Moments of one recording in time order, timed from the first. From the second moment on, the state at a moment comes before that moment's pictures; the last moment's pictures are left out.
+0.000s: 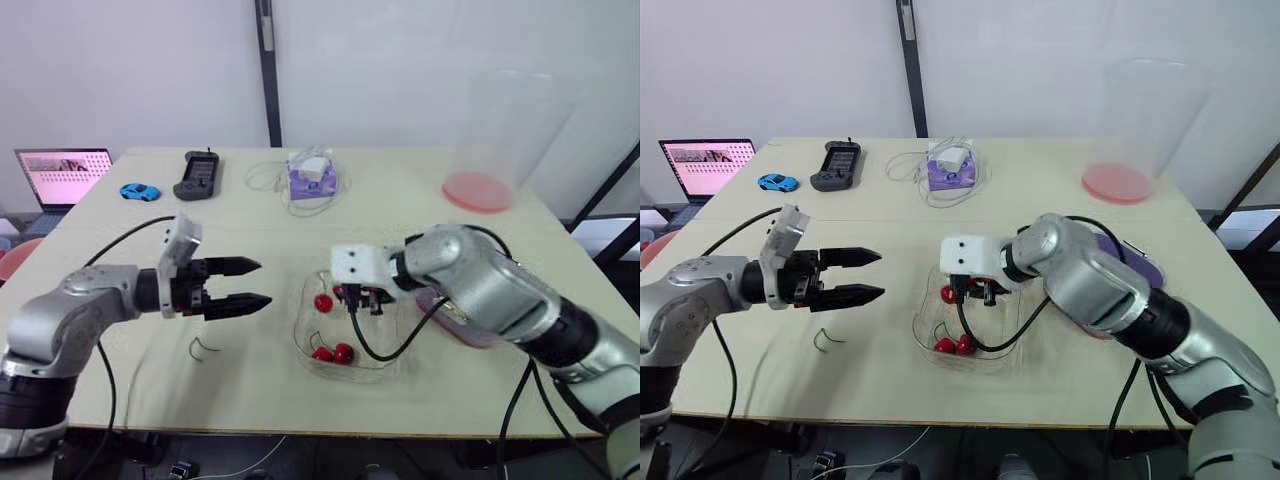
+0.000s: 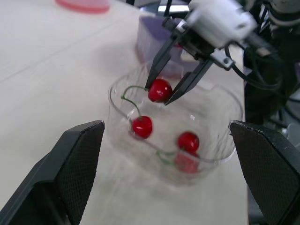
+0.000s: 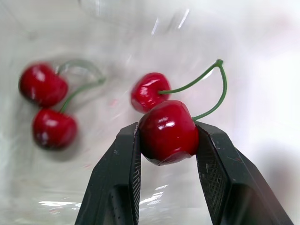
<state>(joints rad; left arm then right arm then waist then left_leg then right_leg) -0.50 0.80 0.13 -0.18 -0.79 0.76 -1.11 -1.01 -0.80 0.59 -0.44 0.05 0.91 1.03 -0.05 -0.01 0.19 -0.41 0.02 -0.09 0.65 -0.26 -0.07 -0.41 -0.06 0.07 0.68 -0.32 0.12</state>
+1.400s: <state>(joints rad) -0.86 0.31 0.05 0.07 -0.74 0.67 -0.94 -0.45 -0.61 0.30 -0.61 -0.60 0.28 0.56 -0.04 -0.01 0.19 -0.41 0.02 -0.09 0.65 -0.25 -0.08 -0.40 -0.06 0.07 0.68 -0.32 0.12</state>
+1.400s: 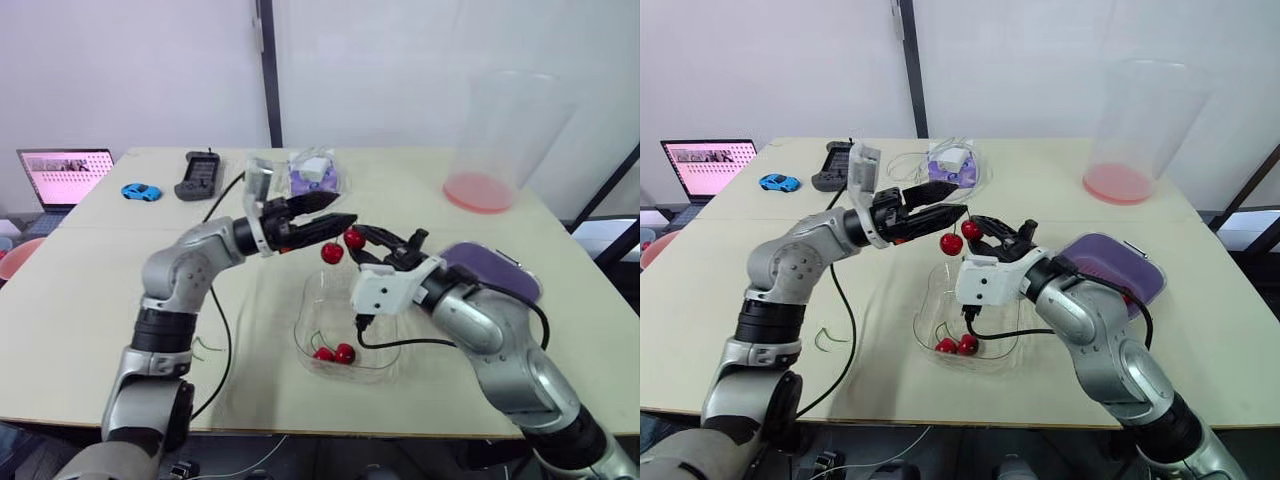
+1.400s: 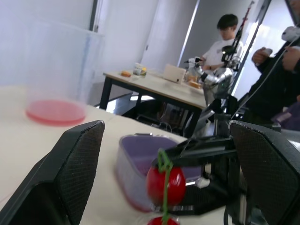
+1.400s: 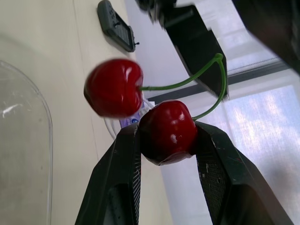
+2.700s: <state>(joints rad) -0.83 0.23 0.10 0.07 -0.75 0.63 -0.85 -0.47 -0.53 0.25 -0.63 -0.61 0.32 0.64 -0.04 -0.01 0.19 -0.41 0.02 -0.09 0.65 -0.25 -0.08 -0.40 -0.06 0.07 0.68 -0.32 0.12</state>
